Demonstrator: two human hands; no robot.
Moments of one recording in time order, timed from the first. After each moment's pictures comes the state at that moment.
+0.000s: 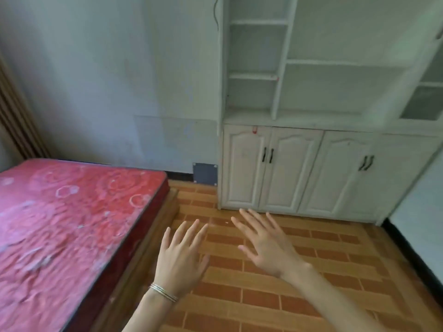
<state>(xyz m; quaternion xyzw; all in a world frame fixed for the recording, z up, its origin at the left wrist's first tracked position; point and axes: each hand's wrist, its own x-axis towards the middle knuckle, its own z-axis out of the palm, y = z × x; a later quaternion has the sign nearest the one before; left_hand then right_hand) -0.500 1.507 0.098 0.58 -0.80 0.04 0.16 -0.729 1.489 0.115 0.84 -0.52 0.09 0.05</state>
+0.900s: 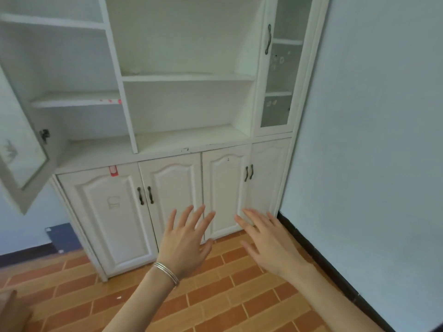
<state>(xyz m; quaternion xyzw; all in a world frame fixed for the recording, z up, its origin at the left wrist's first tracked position) -0.955 1.184 0.150 0.31 -0.93 0.08 0.17 -1.149 1.300 0.141 0.67 -0.72 0.11 0.13</state>
